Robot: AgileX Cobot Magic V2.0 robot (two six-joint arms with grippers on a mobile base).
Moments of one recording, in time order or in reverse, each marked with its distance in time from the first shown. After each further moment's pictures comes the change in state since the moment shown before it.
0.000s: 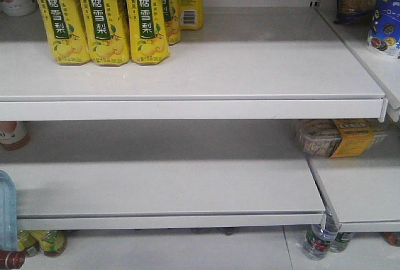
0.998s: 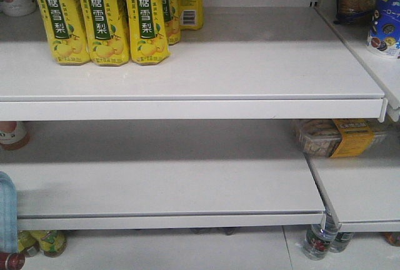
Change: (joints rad) left arm 0.000 0.000 0.000 0.000 0.000 0.000; right arm -0.168 0.000 0.185 0.208 -0.181 -0.025
